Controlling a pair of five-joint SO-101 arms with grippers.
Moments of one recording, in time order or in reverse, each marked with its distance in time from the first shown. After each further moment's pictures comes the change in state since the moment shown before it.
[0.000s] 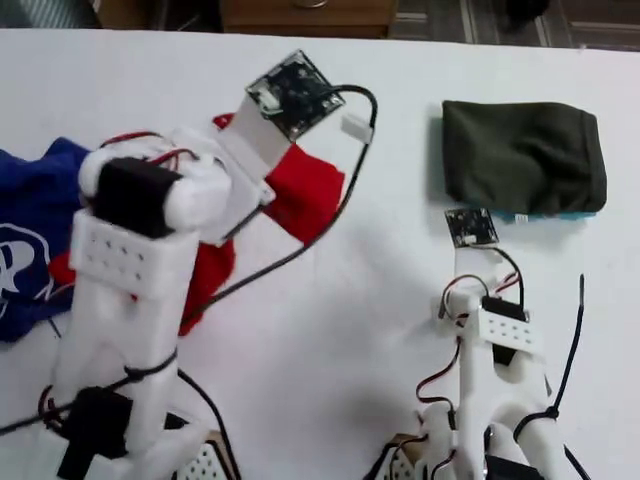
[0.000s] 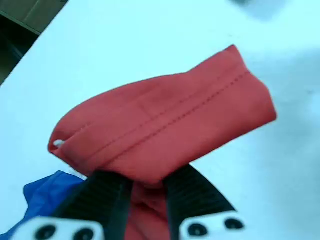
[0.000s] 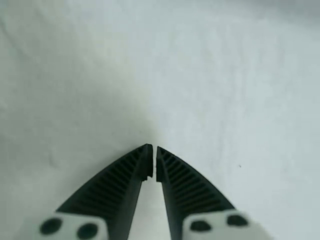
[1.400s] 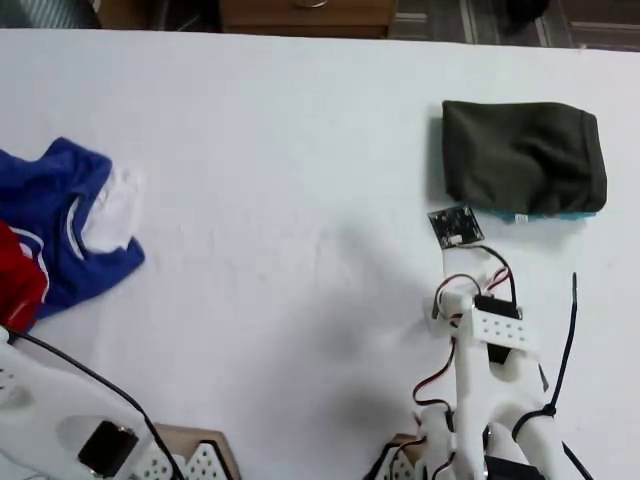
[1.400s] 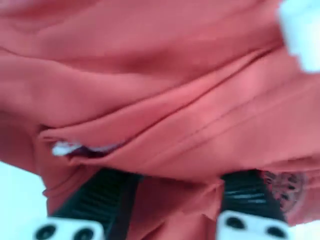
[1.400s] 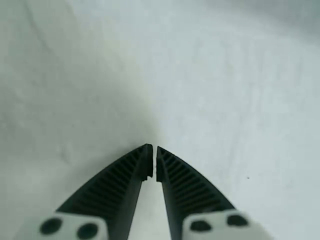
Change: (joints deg) left arm -80.6 50.0 -2.4 -25.0 -15.5; right arm -2.7 0.0 0.0 0.2 3.4
